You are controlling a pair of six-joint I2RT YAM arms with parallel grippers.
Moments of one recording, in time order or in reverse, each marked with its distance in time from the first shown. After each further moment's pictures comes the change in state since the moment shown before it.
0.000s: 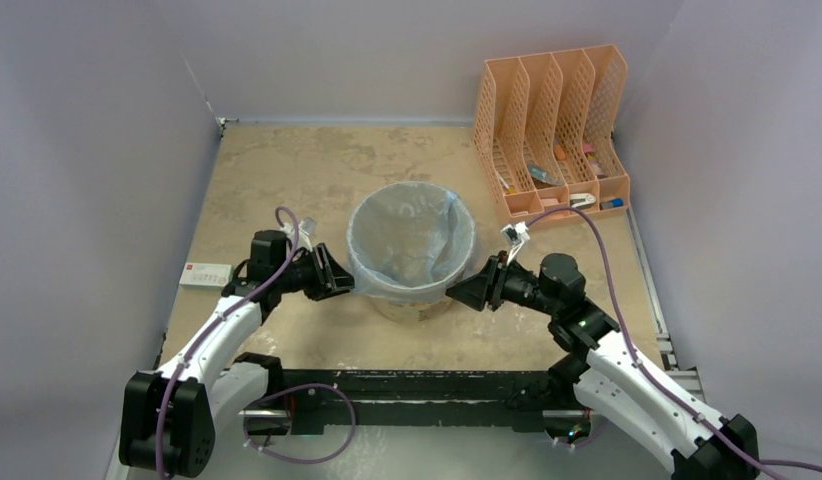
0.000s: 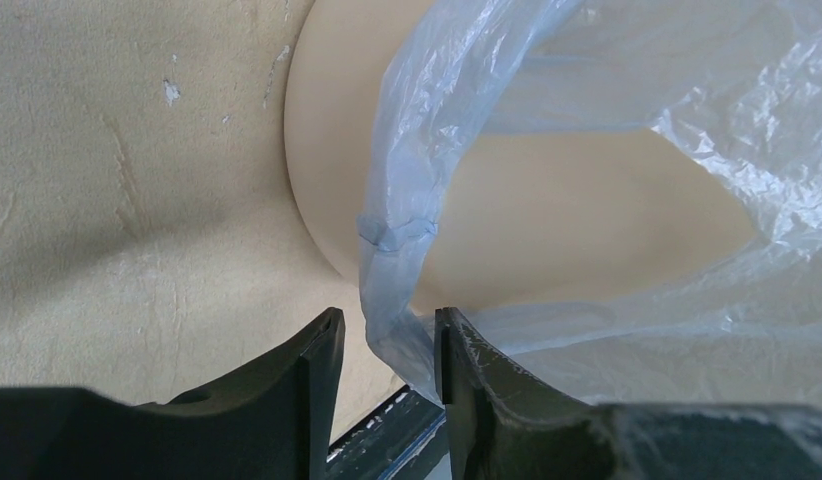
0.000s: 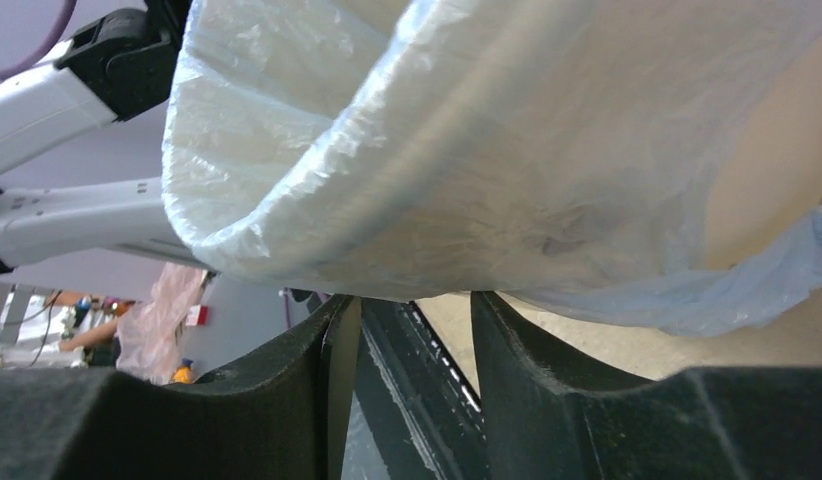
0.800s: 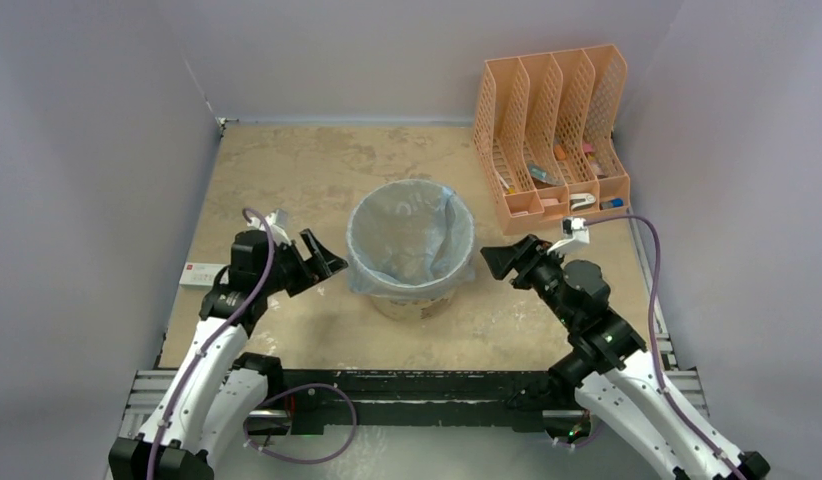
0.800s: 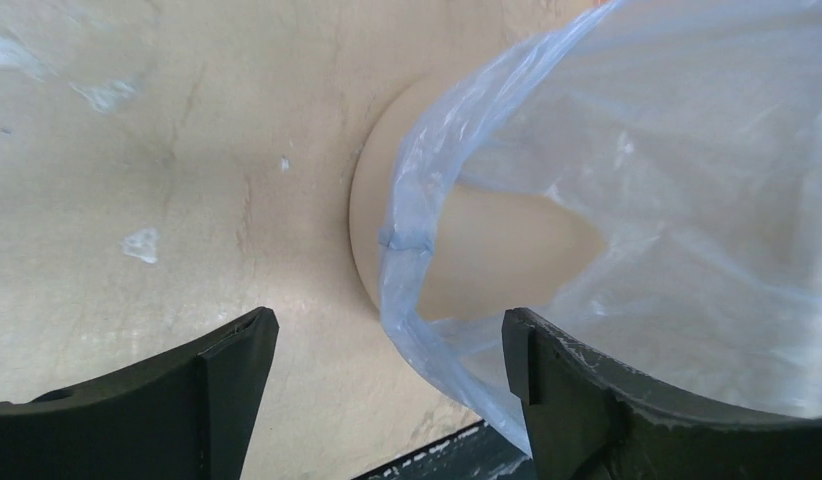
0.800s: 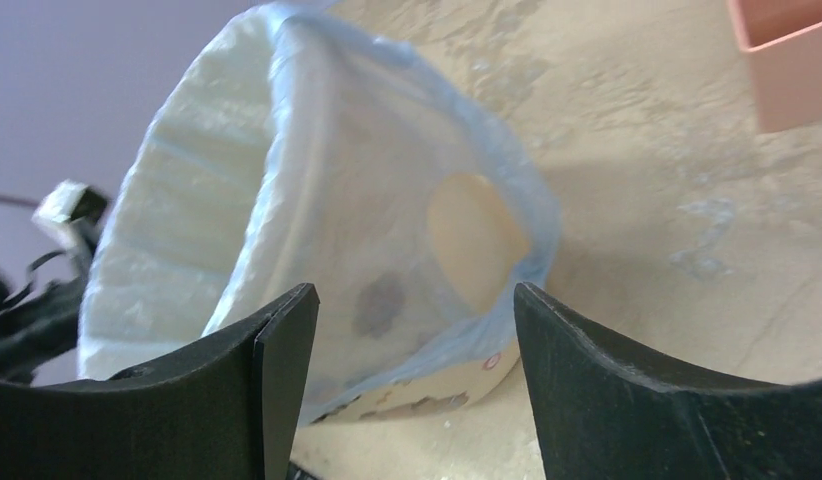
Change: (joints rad) left arm 0.000 -0.232 0.090 -0.225 -0.285 -0.023; right arm 0.008 -0.184 0.096 -0.261 0.620 0.037
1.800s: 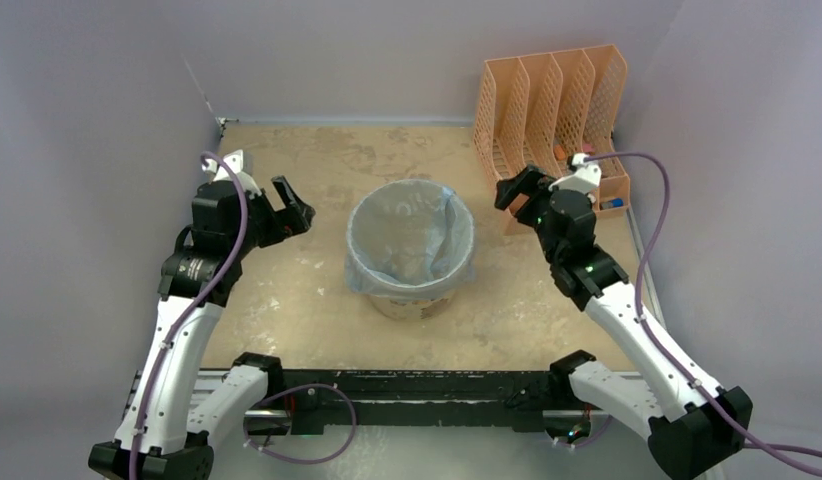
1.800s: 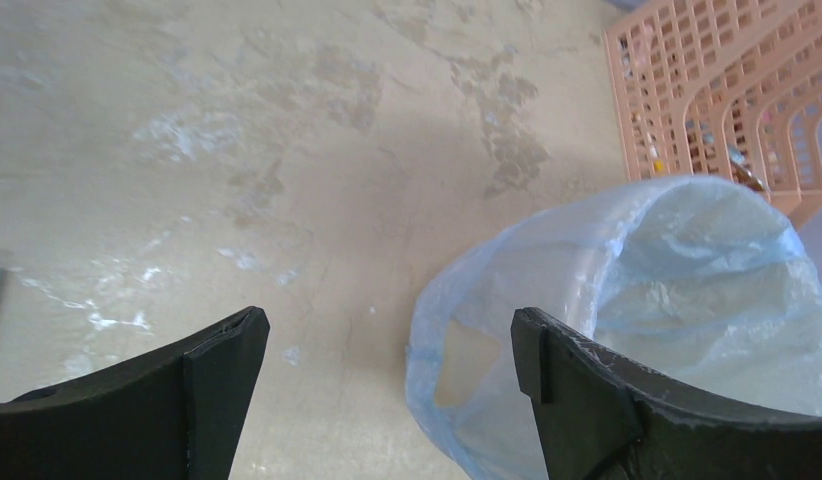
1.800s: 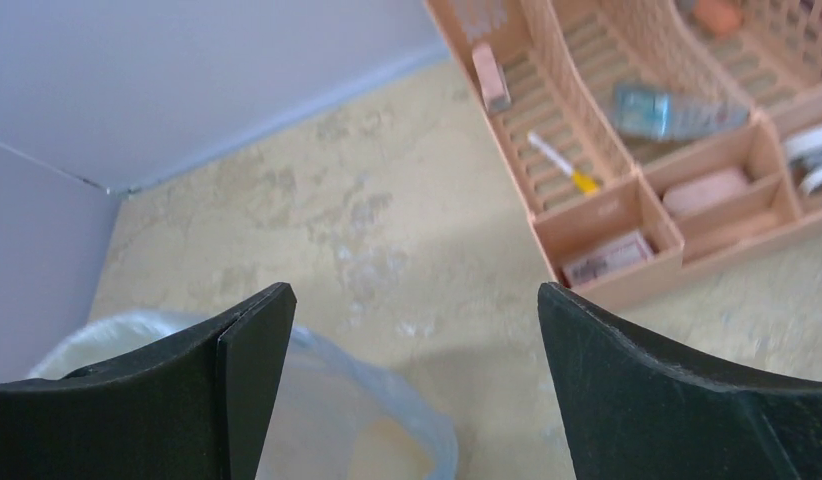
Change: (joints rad) left arm 0.000 0.120 0.547 -0.294 -0.338 0.220; right arm -0.141 0.462 0.305 0.102 0.259 -0.153
